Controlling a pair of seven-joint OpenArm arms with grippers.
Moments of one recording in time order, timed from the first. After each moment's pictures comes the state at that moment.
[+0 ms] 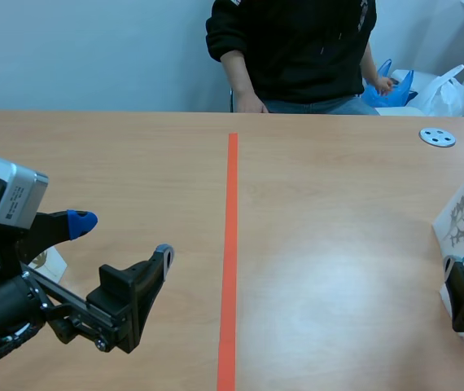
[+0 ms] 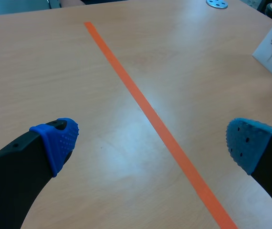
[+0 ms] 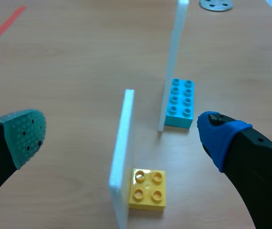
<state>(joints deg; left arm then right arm) 33.7 -21.0 4.8 109.2 -15.5 -18.4 -2.0 -23.3 20.0 19.3 68.7 13.0 28.4 28.1</state>
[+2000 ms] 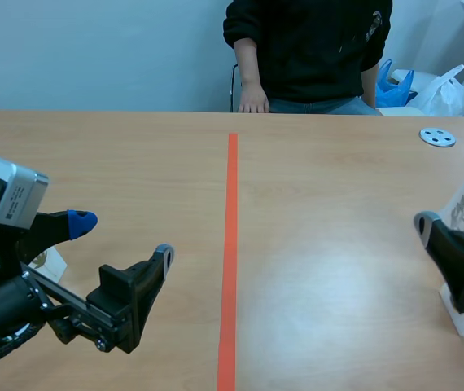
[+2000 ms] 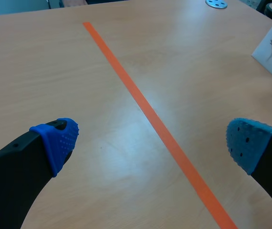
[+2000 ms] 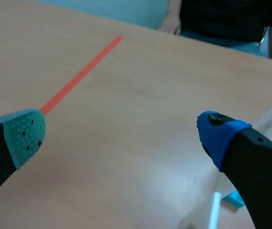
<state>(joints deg) 33.7 -21.0 4.8 109.2 -15.5 -18.5 -2.0 -34.8 25.1 19.5 98.2 16.9 35.4 14.9</state>
